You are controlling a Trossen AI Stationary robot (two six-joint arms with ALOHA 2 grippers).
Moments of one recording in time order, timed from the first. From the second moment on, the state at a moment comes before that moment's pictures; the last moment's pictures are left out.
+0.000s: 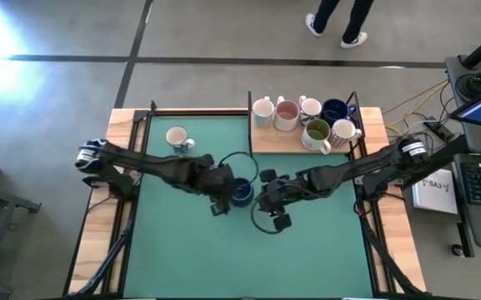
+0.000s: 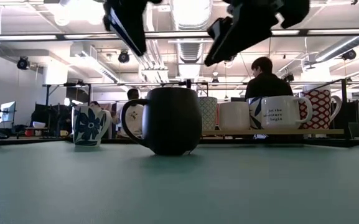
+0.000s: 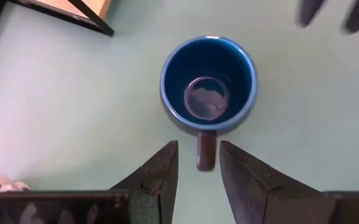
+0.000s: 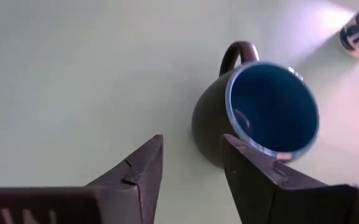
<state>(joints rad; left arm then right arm) -0.20 1.66 1.54 -1.07 -0.32 -0.50 0.22 1.57 1.14 -0.38 0.07 -0.17</state>
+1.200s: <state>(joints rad) -0.45 1.56 1.22 -1.13 -0.51 -0.85 0.09 1.95 1.44 -0.54 -0.09 -0.20</state>
